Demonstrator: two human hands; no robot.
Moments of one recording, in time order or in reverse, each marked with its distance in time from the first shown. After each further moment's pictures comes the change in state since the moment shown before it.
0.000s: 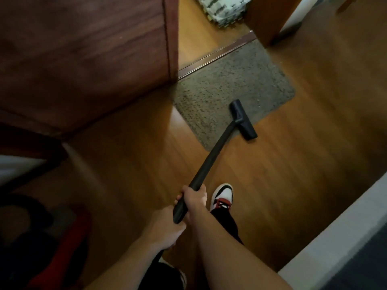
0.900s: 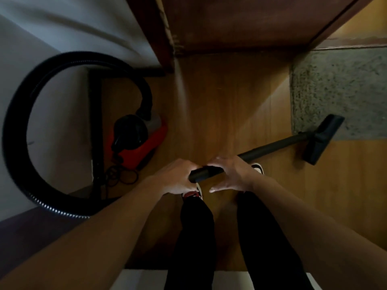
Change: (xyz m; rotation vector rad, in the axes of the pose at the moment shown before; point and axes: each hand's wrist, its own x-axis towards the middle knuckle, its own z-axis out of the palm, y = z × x) left_hand -0.100 -0.209 -0.064 0.052 0.147 0.094; right_hand -0.073 0.077 0.079 -1.951 -1.105 -0.880
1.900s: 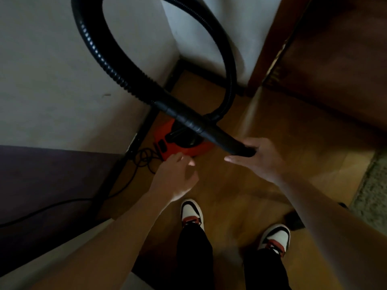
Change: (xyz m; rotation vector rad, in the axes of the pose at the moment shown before) left_hand -0.042 -0.134 0.032 -0.269 0.839 -0.354; right_hand 0.128 -0.109 -0.058 0.336 0.054 -0.310
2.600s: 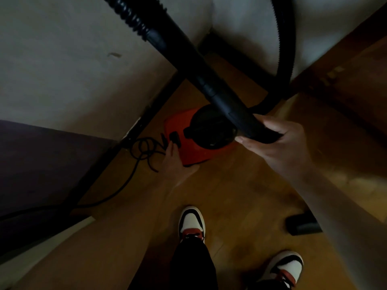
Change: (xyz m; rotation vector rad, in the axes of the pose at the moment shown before) left_hand 0.090 -0.160 0.105 -0.425 -0.053 -0.450; right_hand 0.117 0.030 0.077 -0.091 0.170 -0.309
